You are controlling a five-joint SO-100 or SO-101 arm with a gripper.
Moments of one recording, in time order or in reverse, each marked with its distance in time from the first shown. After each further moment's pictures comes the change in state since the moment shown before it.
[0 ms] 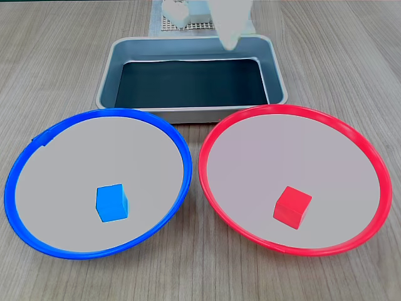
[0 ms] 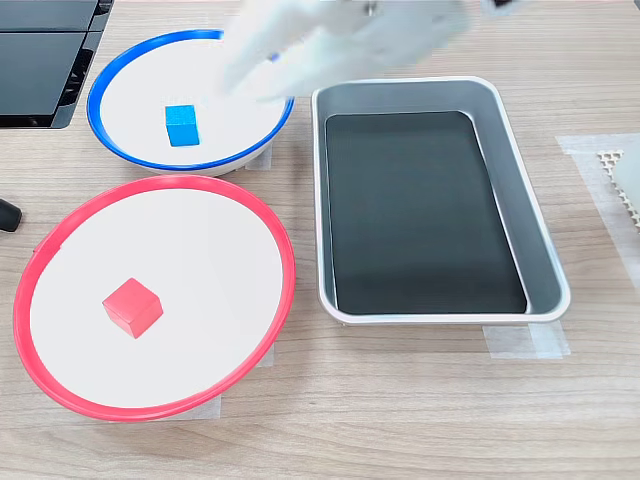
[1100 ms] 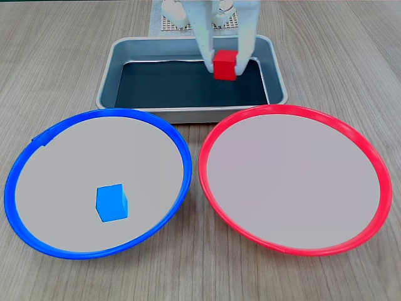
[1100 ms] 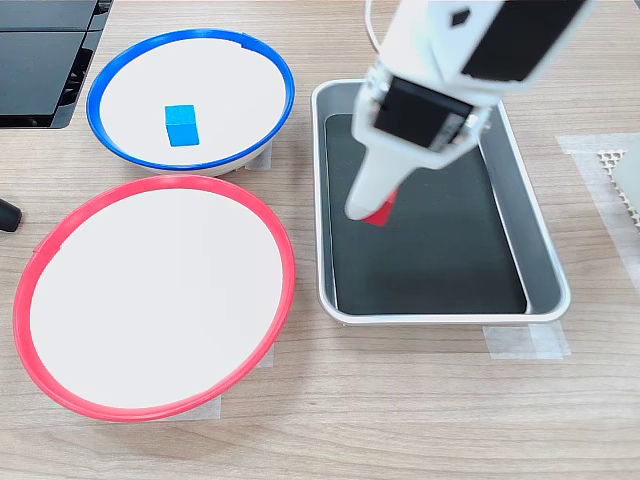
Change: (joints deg) arm -3.8 -19.6 -20.8 46.4 -55.4
